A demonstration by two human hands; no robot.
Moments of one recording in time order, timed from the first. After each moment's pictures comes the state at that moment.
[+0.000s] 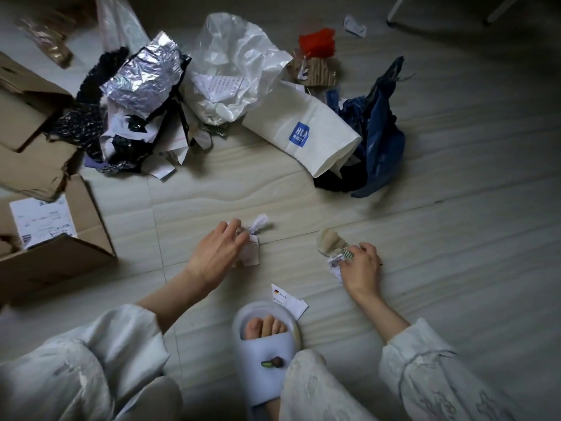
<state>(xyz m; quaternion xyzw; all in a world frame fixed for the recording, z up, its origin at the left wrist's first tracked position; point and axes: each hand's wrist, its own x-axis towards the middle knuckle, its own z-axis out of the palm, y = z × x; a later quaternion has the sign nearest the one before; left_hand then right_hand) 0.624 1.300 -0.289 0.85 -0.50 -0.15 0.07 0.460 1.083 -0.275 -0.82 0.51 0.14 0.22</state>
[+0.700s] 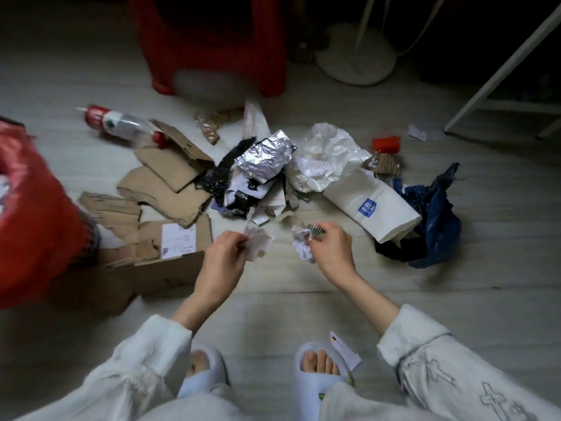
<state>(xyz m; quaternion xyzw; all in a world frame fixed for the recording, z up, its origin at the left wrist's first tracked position) 0.670 1.397 -0.186 0.92 -0.15 -0.08 0.36 0.633 1.203 -0.160 -0.88 0.28 0.03 0.39</state>
